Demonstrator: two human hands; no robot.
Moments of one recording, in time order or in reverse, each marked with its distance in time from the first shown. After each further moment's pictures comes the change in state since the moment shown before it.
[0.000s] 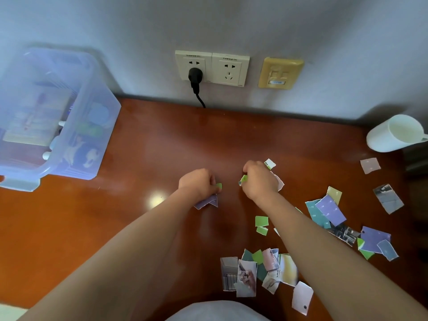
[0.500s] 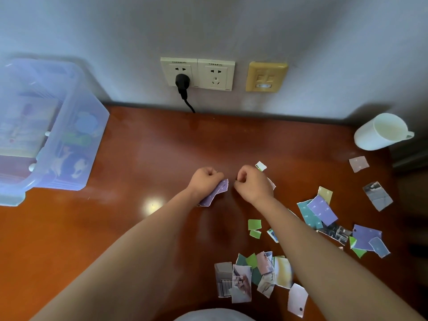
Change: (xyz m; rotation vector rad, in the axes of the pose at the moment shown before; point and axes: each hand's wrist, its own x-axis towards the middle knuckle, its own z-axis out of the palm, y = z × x) left_hand 0.004 0.035 0.004 -0.891 -0.033 -0.068; right_hand 0.001 0.014 0.005 0.435 0.038 0.041
